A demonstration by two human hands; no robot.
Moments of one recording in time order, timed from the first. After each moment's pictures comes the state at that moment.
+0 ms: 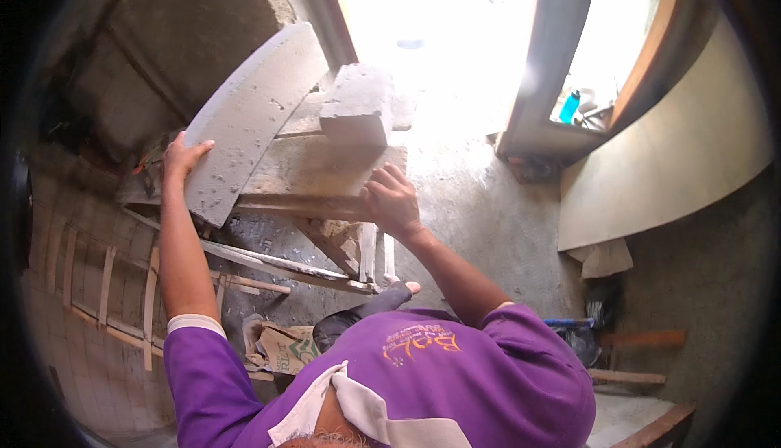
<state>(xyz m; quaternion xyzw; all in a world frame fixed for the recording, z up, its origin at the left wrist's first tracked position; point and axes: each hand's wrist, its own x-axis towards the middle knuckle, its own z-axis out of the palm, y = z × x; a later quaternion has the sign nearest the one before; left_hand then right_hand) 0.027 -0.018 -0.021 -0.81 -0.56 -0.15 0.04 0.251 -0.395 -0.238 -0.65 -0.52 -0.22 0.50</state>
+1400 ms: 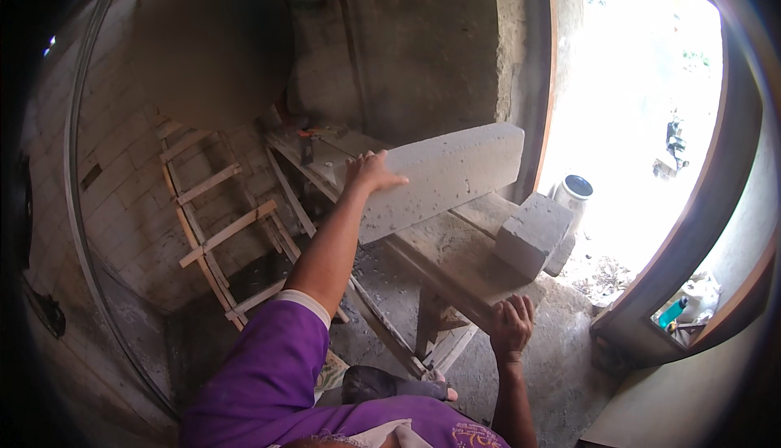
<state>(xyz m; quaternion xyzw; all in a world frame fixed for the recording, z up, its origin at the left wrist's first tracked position) 0.036 -0.056 -0.007 -0.80 -0.58 -0.15 0.00 0.254 -0.398 -0.254 -0.69 -0.49 -0.19 0.50</state>
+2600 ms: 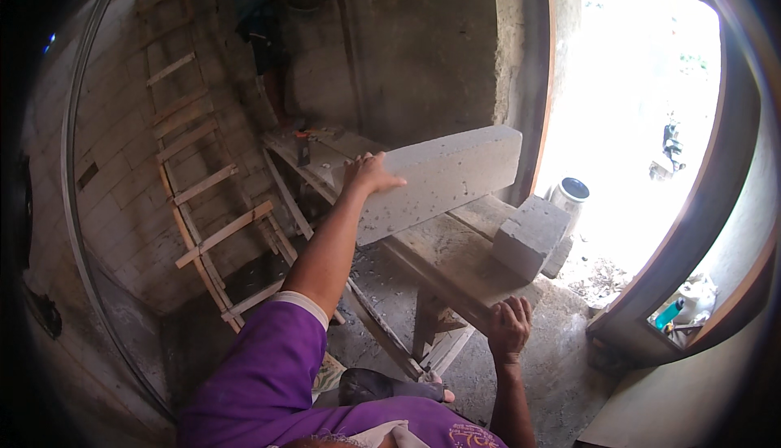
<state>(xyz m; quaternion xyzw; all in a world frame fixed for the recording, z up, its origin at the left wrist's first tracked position) 0.035 -0.056 -0.006 -0.80 -0.58 -0.14 0.01 0.254 -0.398 -0.253 -0.69 -0.49 -0.20 0.49</state>
